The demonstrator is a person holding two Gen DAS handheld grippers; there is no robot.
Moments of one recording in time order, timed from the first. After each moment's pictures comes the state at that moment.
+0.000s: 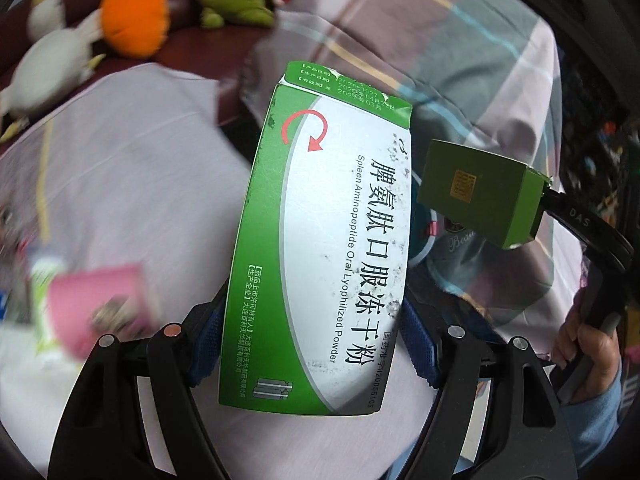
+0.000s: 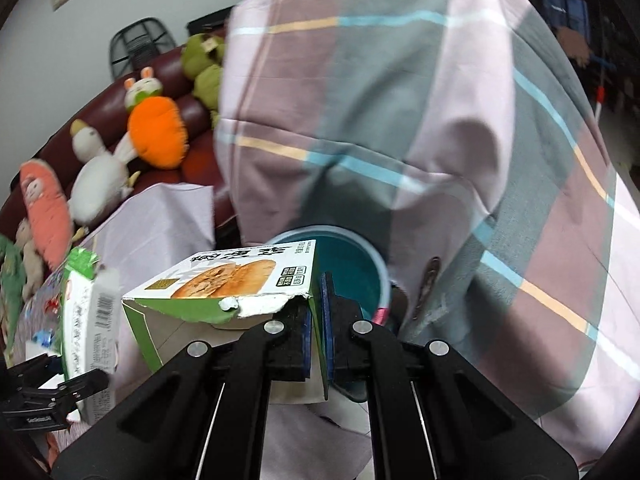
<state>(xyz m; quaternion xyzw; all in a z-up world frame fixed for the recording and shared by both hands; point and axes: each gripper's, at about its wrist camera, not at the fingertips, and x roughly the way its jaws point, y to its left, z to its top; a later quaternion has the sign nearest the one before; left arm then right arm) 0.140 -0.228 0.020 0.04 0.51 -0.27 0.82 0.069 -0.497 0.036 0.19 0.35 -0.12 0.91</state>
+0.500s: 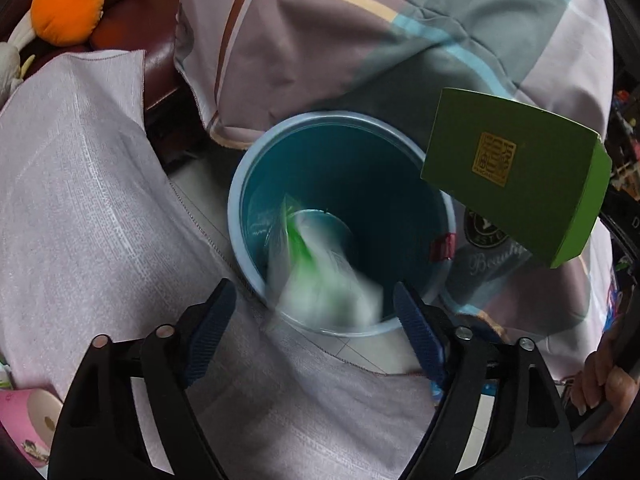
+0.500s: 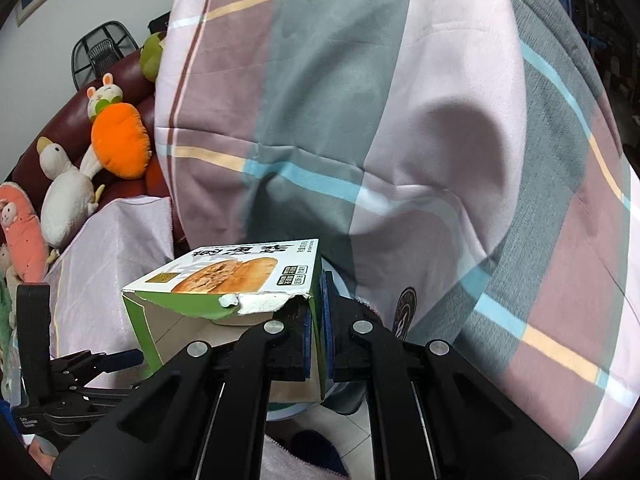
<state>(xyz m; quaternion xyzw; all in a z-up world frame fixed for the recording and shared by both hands) 0.216 -0.339 -0.053 0.09 0.57 -0.28 0.77 0.121 -0.546 0.005 0.20 0.38 -0.14 0.89</state>
